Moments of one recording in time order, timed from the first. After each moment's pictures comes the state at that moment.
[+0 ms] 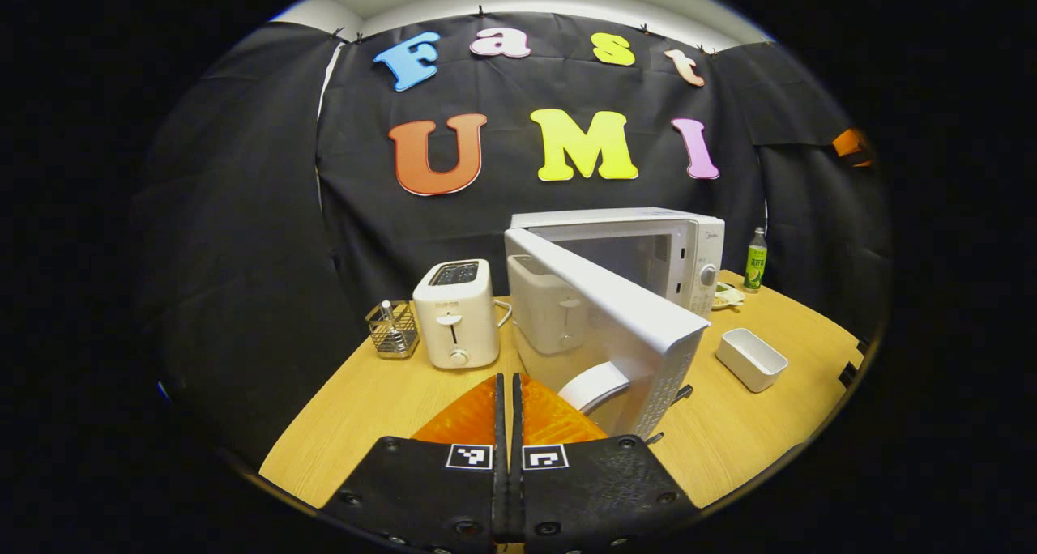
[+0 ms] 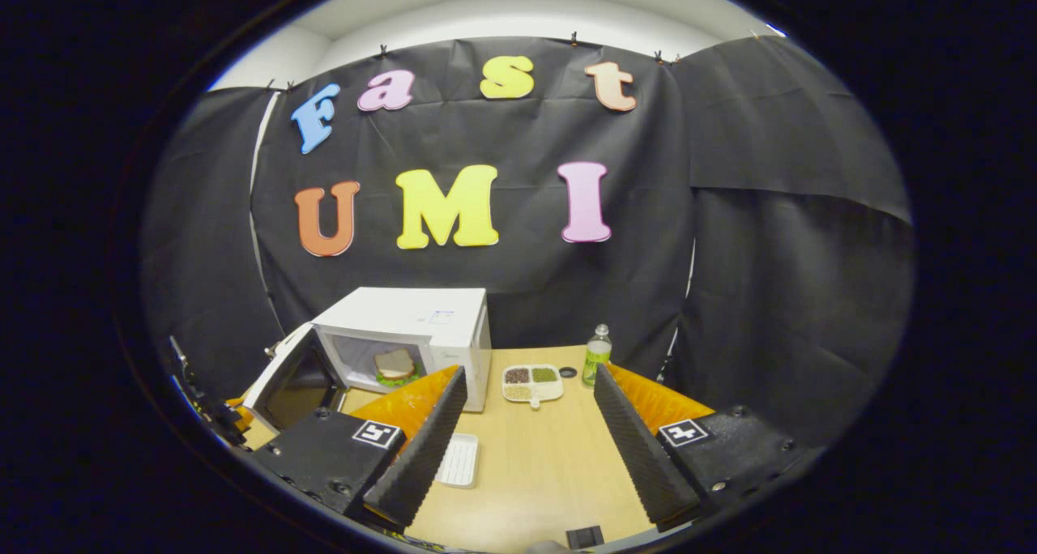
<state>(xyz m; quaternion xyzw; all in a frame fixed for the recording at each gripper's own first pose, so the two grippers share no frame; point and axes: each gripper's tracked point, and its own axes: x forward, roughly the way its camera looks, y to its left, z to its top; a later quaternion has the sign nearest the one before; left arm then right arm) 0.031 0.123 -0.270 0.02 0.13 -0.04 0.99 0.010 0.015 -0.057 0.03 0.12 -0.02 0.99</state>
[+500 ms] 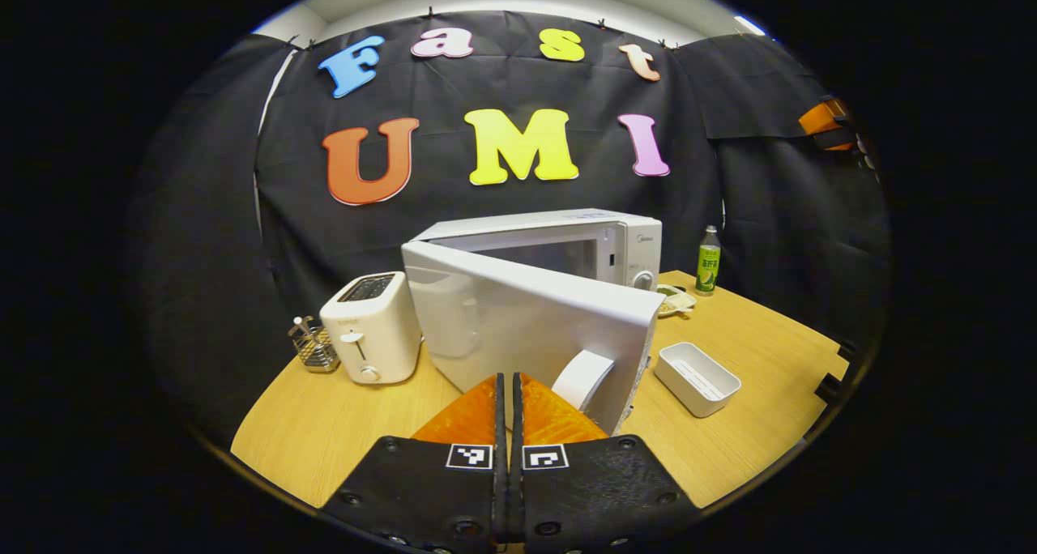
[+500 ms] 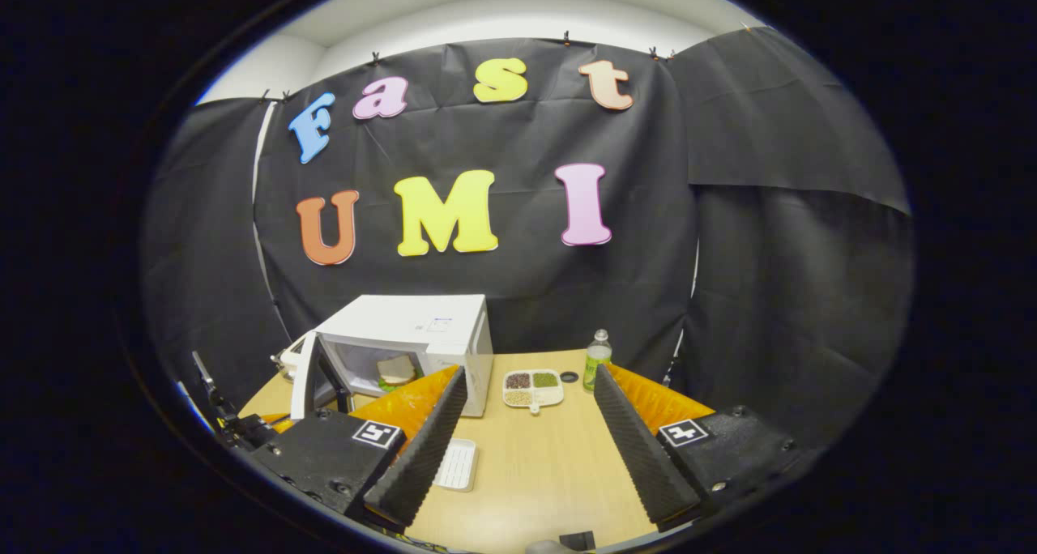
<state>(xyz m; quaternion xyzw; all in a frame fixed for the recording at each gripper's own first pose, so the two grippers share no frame) 0.058 0.000 -0.261 0.03 0.12 -0.12 0.98 0.017 -0.012 -0.050 0.05 0.12 -0.01 0.99</state>
